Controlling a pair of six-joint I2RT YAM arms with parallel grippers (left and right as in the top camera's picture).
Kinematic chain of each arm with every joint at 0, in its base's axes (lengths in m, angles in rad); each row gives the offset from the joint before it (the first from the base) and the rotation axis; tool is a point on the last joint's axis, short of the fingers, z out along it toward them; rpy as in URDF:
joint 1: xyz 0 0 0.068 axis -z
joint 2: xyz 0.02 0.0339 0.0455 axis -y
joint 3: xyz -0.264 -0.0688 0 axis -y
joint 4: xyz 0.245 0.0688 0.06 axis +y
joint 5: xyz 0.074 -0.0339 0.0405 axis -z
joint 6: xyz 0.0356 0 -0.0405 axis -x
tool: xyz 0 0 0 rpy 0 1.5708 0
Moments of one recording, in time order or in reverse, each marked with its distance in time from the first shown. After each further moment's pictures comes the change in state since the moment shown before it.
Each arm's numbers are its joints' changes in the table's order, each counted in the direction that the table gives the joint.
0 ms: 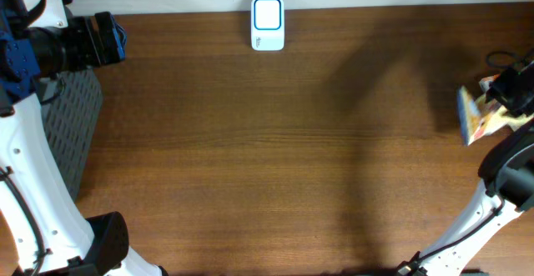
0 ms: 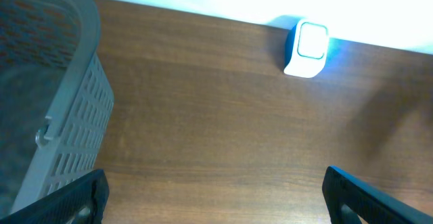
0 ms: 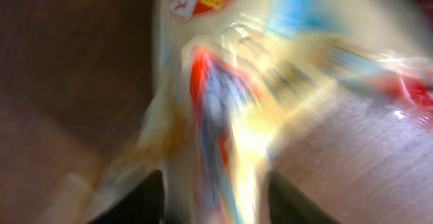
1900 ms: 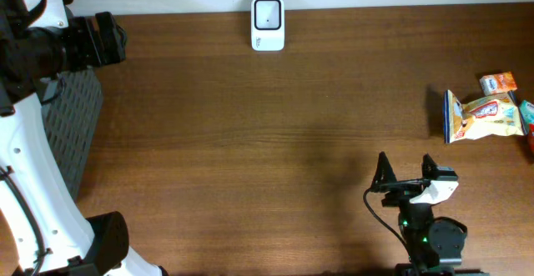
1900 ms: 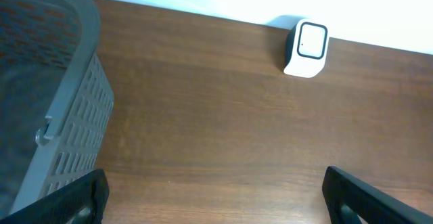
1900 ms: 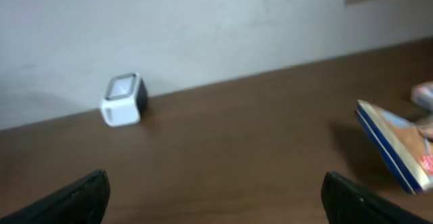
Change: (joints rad) left arm -0.001 0.000 0.000 0.001 0.000 0.000; right arm -0.590 2.324 -2.178 -1.265 -0.016 0.037
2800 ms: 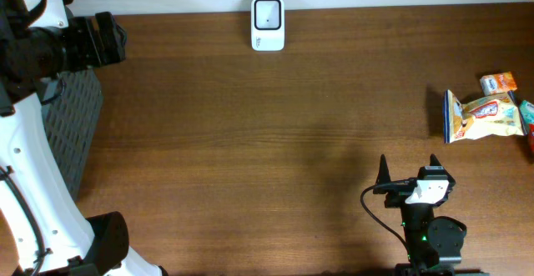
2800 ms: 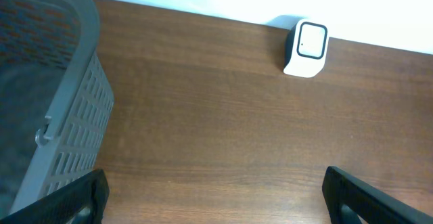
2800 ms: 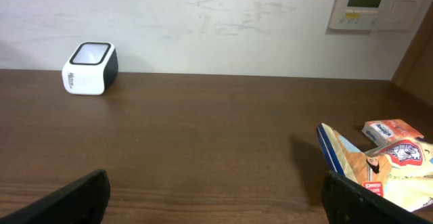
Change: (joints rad) left arm 0.000 0.000 0.000 0.000 0.000 0.000; right arm 0.000 -0.004 0.000 0.006 0.037 0.275
